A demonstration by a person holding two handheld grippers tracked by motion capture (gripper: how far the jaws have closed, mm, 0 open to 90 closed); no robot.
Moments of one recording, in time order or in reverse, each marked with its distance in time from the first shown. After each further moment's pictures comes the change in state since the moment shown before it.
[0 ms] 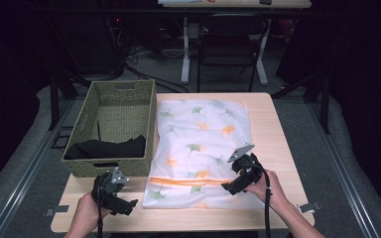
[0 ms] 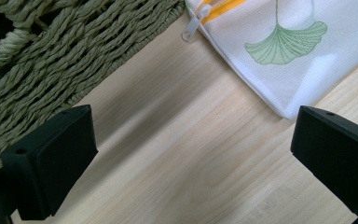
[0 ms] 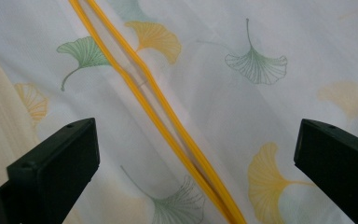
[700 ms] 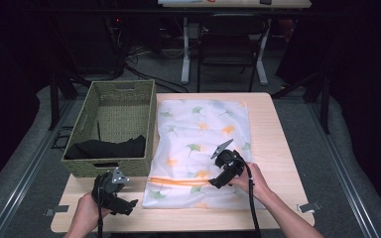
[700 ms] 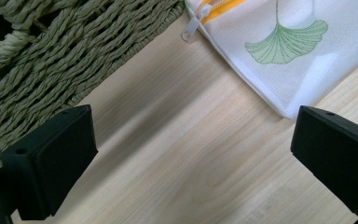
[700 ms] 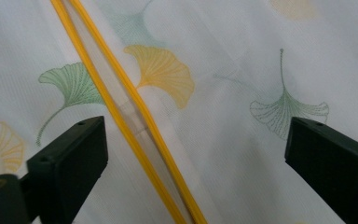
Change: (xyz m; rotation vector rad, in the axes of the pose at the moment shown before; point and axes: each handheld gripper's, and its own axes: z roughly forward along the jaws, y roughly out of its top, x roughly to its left) left arm 0.001 0.000 0.000 0.005 -0.006 0.004; right arm 0.000 0.032 0.044 0.071 0.046 -0.048
